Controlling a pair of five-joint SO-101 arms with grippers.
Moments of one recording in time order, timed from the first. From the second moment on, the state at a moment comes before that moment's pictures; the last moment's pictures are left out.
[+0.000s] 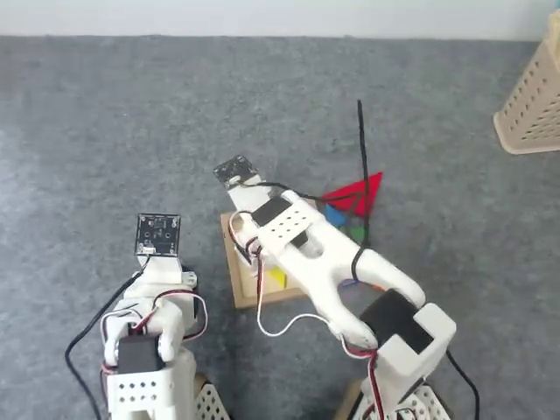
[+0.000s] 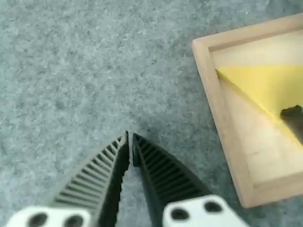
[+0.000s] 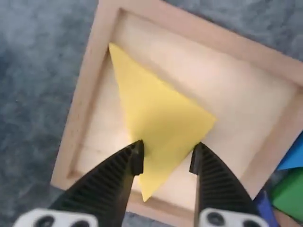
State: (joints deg) left arm -10.7 -103.3 97.2 71.5 -0.7; right arm -46.2 11.8 19.0 60.2 -8.0
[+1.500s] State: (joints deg) left arm -10.5 -103.3 97.2 71.5 -0.7; right arm -45.5 -3.4 43.9 38.9 1.7
